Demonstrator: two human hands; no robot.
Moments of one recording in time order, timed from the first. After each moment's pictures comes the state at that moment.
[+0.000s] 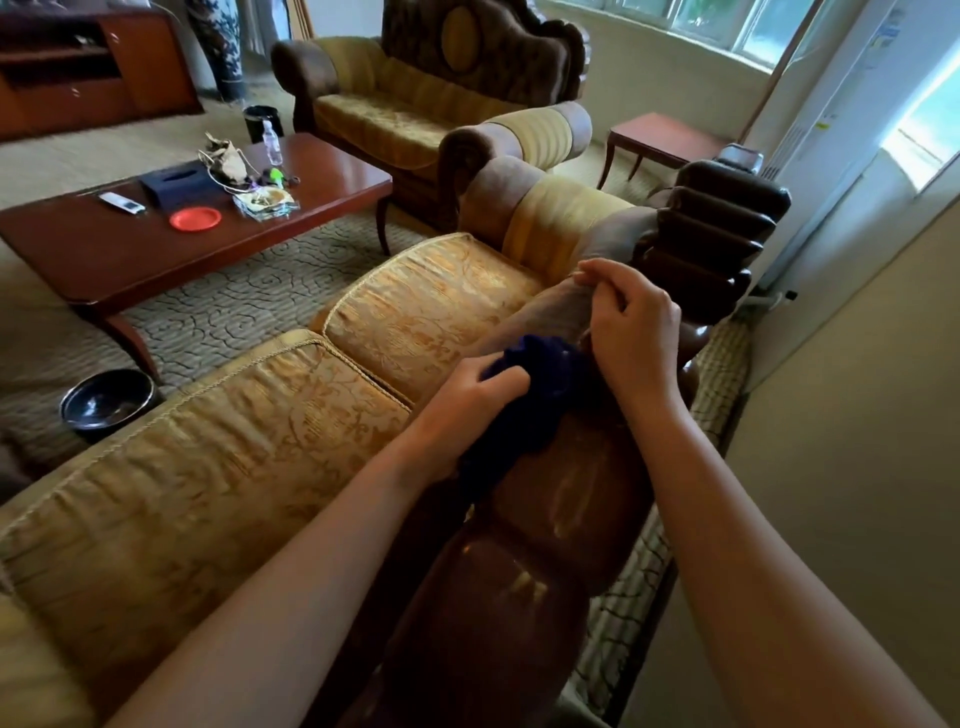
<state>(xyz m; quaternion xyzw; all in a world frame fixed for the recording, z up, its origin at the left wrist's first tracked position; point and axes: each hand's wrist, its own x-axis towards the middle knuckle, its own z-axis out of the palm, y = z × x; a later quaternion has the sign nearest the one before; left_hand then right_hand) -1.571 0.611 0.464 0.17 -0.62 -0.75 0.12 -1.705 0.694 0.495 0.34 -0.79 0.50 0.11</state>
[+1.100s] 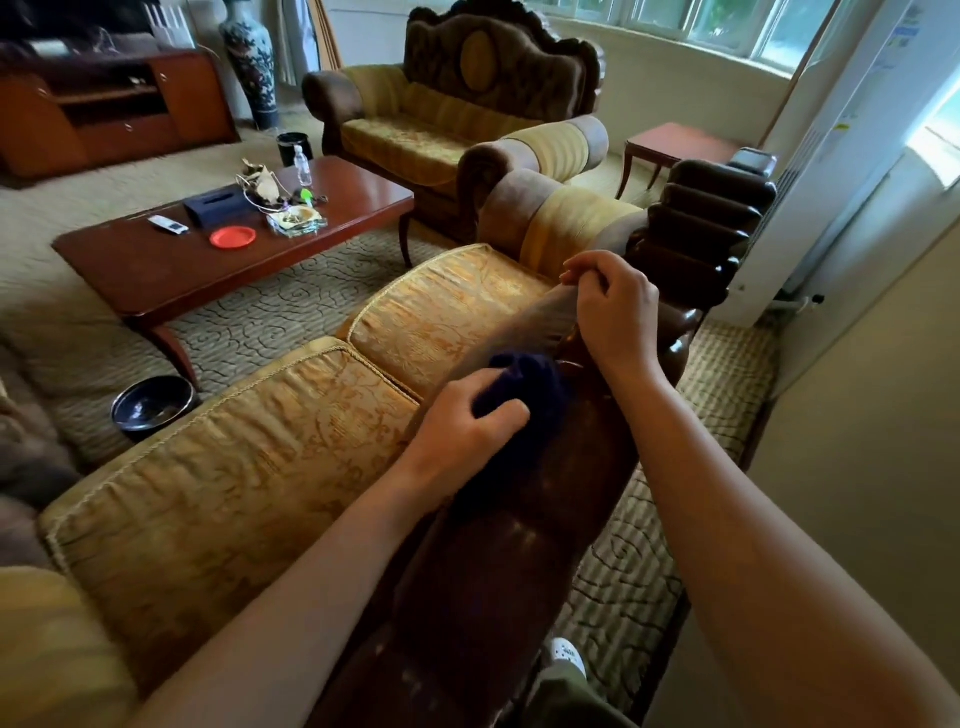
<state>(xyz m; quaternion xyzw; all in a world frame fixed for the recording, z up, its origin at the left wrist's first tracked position) -1.526 0.651 0.470 0.20 -0.73 -0.63 0.18 -1.703 0.695 0.494 0.35 -0.77 0.52 0.08</state>
